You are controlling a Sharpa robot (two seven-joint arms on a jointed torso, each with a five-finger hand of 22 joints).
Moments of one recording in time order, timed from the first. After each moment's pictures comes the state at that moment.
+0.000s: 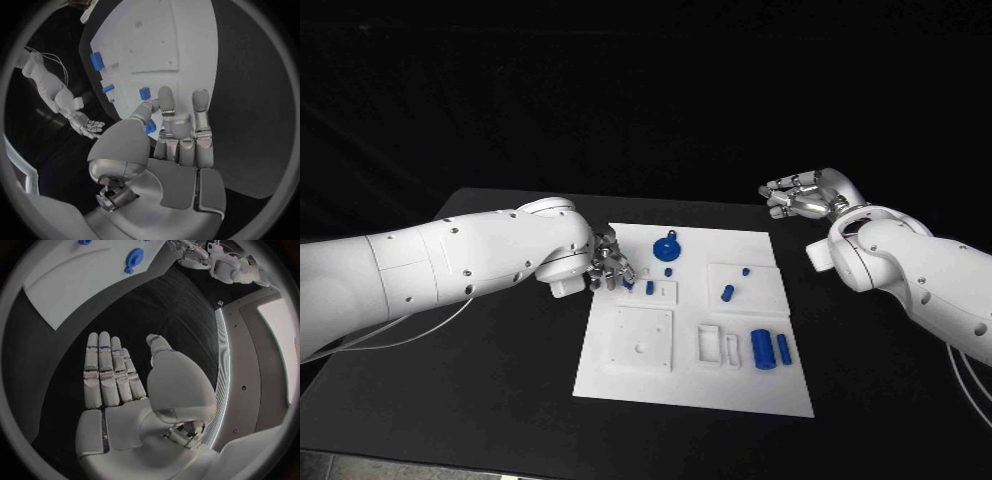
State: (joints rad) left arm 1.46 -0.61 -0.23 1.32 -0.87 0.04 -0.59; left_hand 1.12 0.06 0.18 -0.20 0.65 1.18 0.08 0.07 0.48 1.48 -0.06 0.57 0.13 1.43 -0.12 1.22 0.63 0.02 1.29 -0.13 0.41 1.31; right arm 1.05 -0.73 0.39 1.21 -0.95 -0.40 -0.04; right_hand 1.28 -0.10 -0.04 0.17 0.63 0.94 0.15 0.06 0.06 1.22 0.10 0.10 0.06 1.28 0.08 0.07 0.07 0.09 1.16 0.08 0.08 0.07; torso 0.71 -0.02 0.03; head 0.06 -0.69
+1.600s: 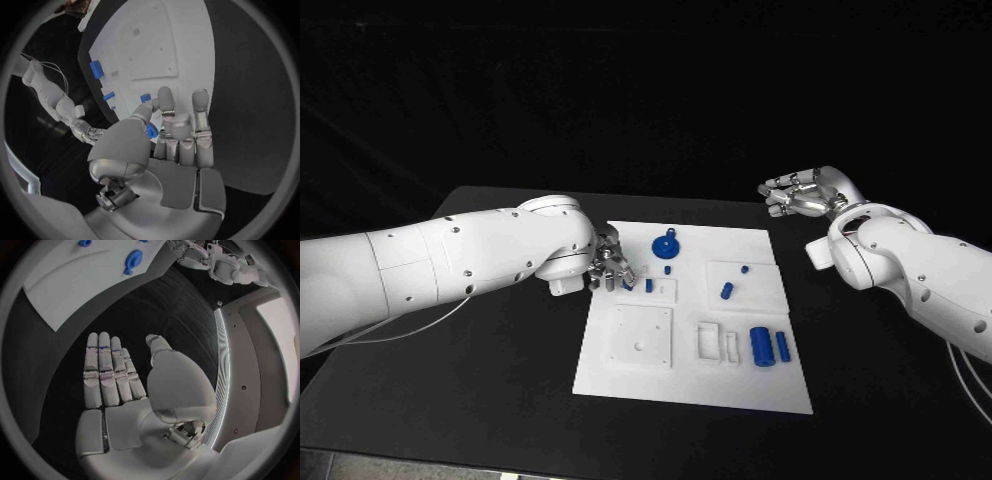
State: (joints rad) left arm 1.46 -0.61 -0.23 1.33 -0.91 0.10 -0.59; left_hand 1.13 0.07 0.17 -0.18 0.60 1.19 0.08 0.07 0.49 1.48 -0.05 0.58 0.14 1.43 -0.12 1.24 0.64 0.02 1.29 -0.13 0.42 1.31; right arm 1.04 -0.73 0.39 1.21 -0.95 -0.39 -0.03; right_hand 1.28 -0.10 -0.02 0.17 0.63 0.94 0.15 0.06 0.06 1.22 0.10 0.10 0.06 1.27 0.08 0.07 0.07 0.09 1.15 0.08 0.08 0.07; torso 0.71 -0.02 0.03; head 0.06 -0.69
